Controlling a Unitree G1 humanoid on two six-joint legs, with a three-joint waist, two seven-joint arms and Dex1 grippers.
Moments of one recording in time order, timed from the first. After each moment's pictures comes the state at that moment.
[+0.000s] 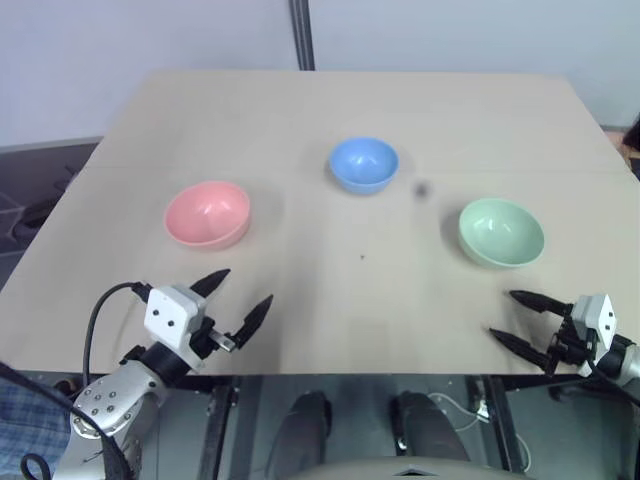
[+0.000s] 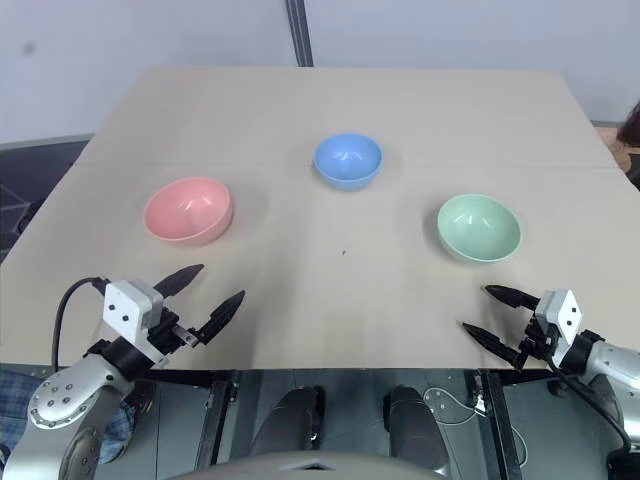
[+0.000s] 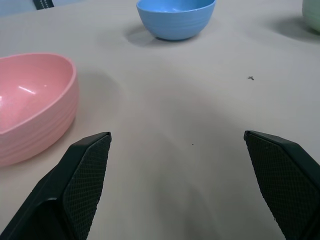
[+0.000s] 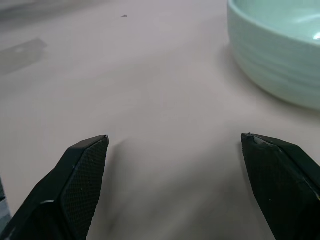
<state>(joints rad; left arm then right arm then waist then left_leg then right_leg) 0.40 0.48 0.31 -0.56 -0.38 0.19 -0.64 0.18 -0.66 -0.25 0.09 0.47 -0.13 1.16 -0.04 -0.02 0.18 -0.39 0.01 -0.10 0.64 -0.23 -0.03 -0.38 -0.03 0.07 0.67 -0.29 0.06</state>
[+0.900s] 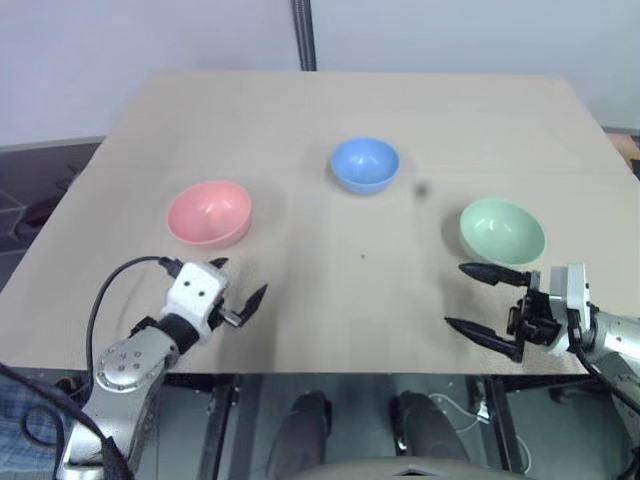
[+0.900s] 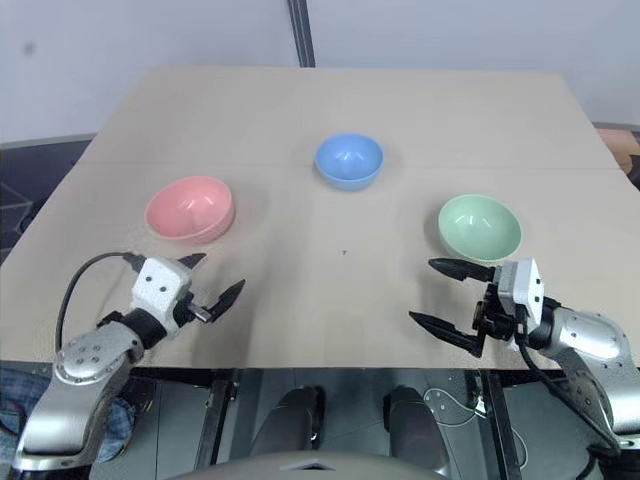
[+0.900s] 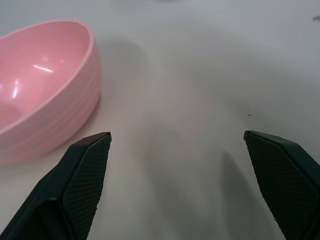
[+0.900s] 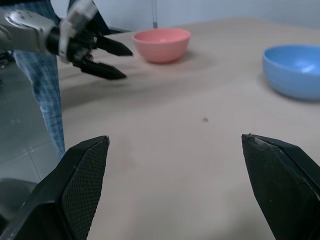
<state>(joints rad) 0.21 0.61 0.20 -0.45 -0.14 0.32 -0.53 0.13 -0.67 -0.16 -0.42 0.62 0.18 1.07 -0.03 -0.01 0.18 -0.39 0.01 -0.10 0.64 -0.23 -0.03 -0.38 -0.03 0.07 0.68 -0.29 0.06</state>
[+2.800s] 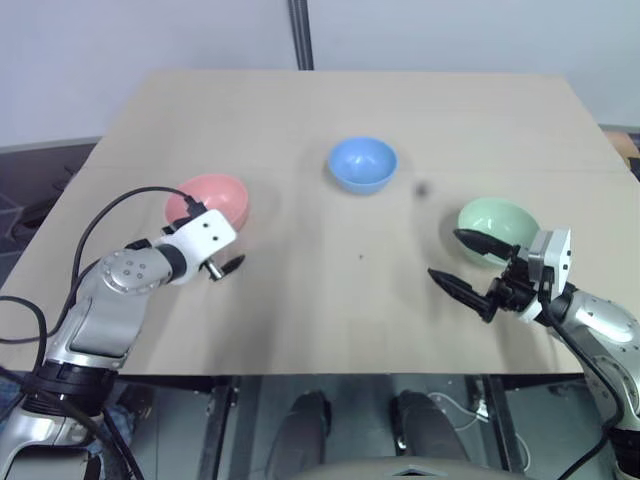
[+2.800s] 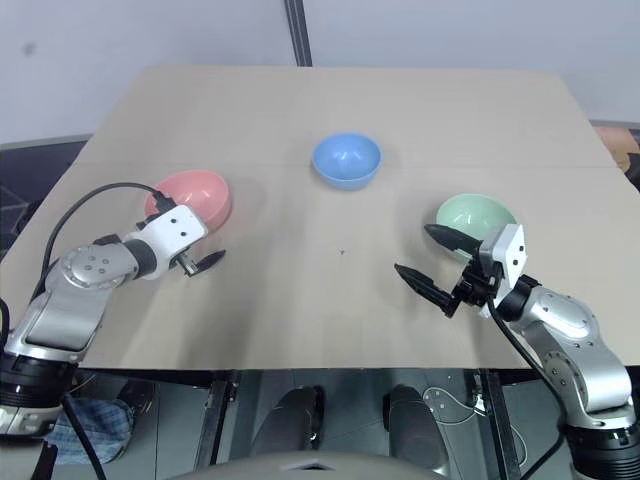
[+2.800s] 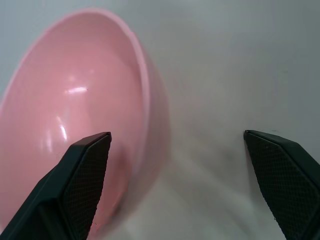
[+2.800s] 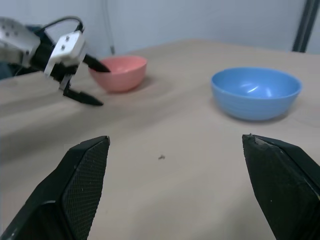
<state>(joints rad) -0.25 0.91 -0.03 -0.08 0.11 0.35 -0.70 0.00 -0.53 -0.13 -0.45 0.61 0.31 0.79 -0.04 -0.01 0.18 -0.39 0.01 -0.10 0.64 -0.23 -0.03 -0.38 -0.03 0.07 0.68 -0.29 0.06</state>
